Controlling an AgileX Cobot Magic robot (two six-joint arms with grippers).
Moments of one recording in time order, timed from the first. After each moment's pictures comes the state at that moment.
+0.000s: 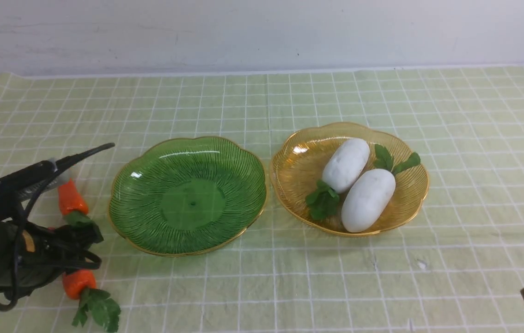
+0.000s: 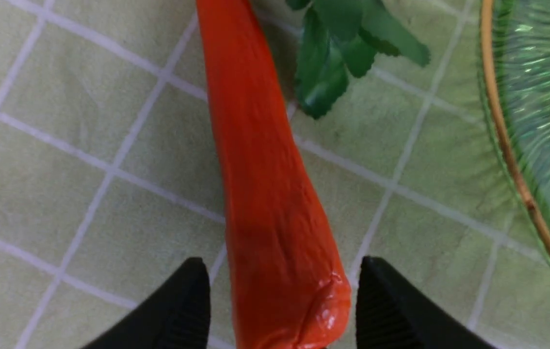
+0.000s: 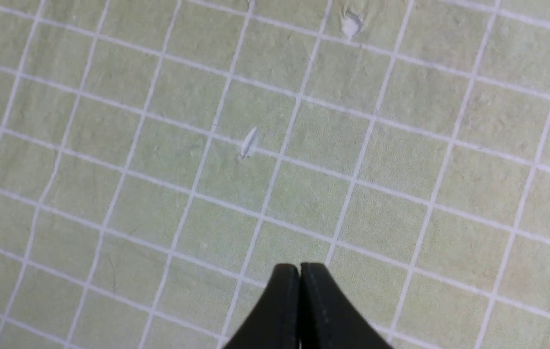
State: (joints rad) right arm 0.16 0.96 -0.76 0.24 1.10 -0.22; left arm -0.09 1.45 -0.62 0.29 0.34 -0.83
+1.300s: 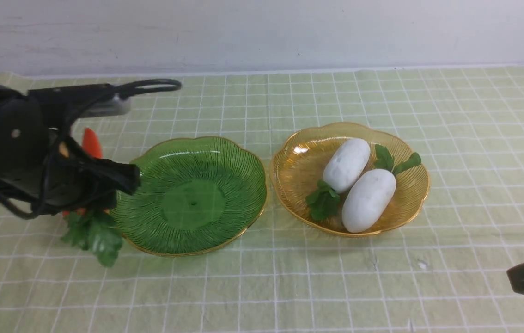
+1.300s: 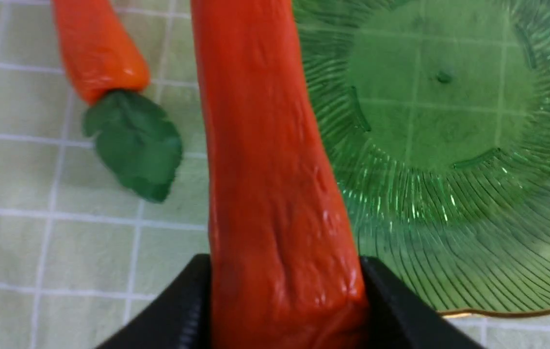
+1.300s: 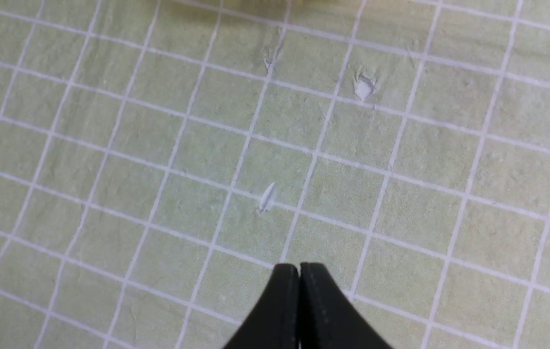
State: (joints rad) right arm 0.16 0.96 -0.76 0.29 1.02 -0.24; left arm -0.25 1.53 -1.07 0.19 0.77 -0.45
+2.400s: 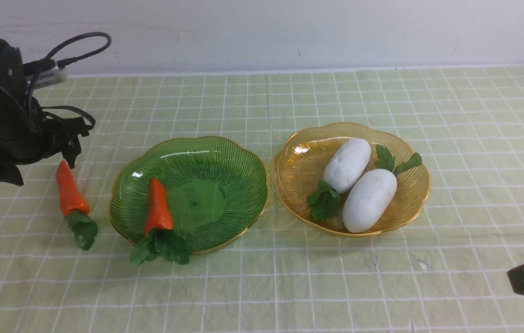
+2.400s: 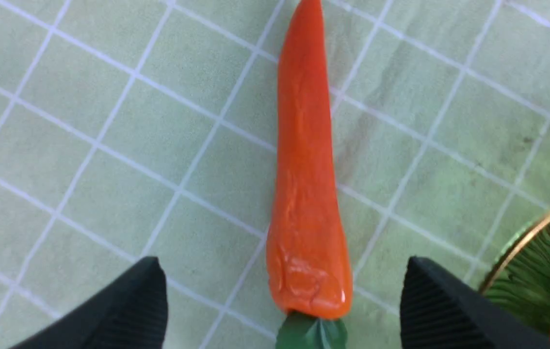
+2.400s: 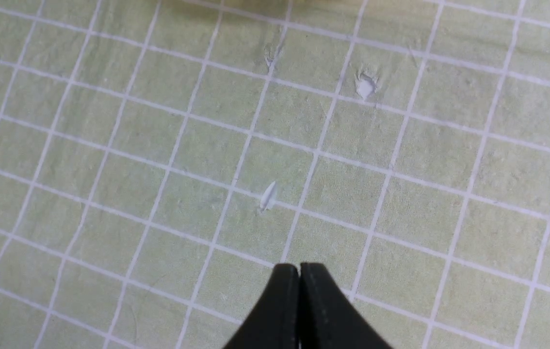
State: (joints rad) right arm 0.16 0.96 -0.76 0.29 1.02 -0.24; left arm 0.05 1.86 -1.41 0.21 0.81 -0.59
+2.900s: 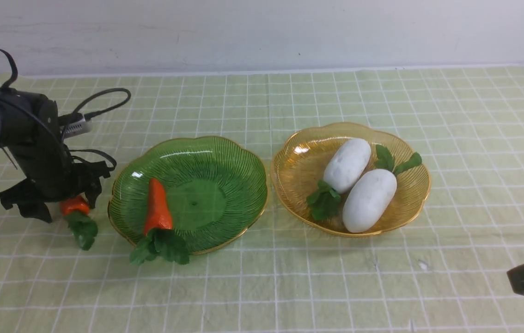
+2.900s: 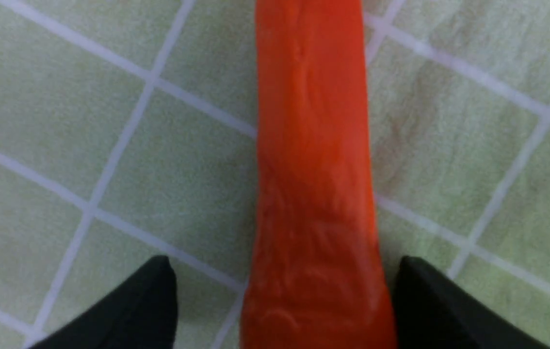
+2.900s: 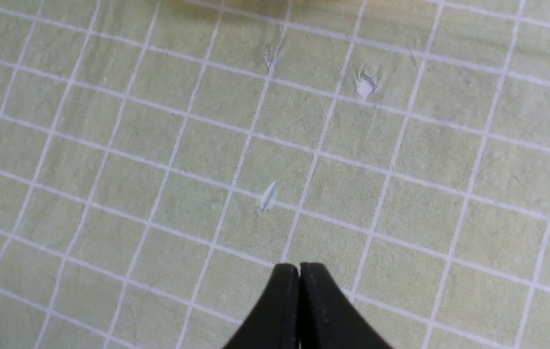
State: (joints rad) right arm 0.16 0.96 -0.76 0.29 1.02 -0.24; left arm 0.06 2.06 -1.42 0.21 0.76 -0.55
